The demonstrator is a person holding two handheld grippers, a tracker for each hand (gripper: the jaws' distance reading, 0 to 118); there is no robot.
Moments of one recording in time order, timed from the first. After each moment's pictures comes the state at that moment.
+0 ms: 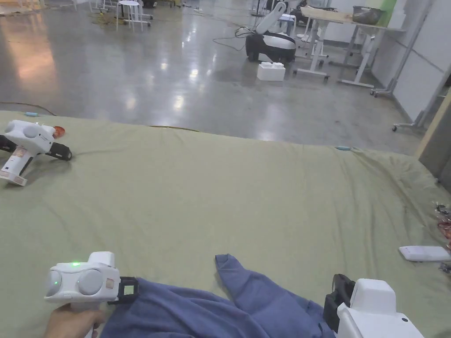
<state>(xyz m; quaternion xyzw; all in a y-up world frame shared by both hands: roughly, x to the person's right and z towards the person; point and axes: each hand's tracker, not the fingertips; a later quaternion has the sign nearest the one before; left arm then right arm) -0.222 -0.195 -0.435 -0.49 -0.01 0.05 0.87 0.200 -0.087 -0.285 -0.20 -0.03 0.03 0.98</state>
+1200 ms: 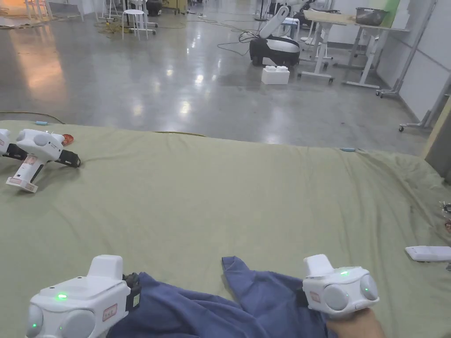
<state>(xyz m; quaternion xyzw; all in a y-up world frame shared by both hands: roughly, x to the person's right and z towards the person) -0.205 -0.117 -0.346 -0.35 -0.08 0.04 0.93 0.210 -0.154 -0.428 -0.43 0.08 0.12 0.89</state>
